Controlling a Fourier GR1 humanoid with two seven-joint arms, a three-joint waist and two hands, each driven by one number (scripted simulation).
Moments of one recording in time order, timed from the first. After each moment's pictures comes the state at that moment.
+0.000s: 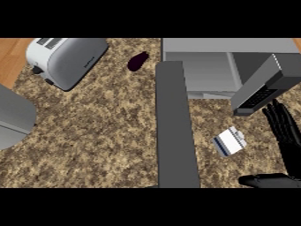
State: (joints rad) left arm 0.43 0.14 0.36 -2.31 0.61 -0.38 0.10; right arm 0.13 -0.15 -0.14 -1.73 -0.01 0.26 -0.27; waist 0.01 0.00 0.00
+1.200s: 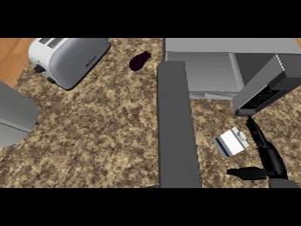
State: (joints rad) left arm 0.54 0.10 0.51 -2.31 0.76 -0.55 0.11; right arm -0.20 -0.23 -0.23 -0.60 0.26 0.11 -0.95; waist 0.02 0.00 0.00
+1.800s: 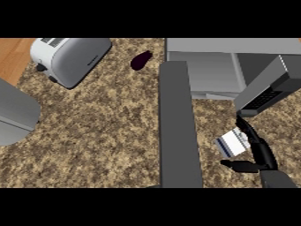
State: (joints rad) left arm 0.57 0.10 0.54 -2.31 0.80 -0.59 0.13; right arm -0.37 -0.24 -0.27 -0.29 0.26 0.11 -1.04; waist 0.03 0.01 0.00
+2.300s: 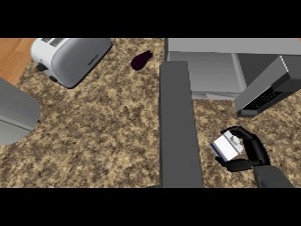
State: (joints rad) left arm 0.57 0.09 0.54 -2.30 0.81 -0.62 0.13; right arm -0.42 -0.22 -0.25 -0.25 0.27 0.13 -1.06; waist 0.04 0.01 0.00
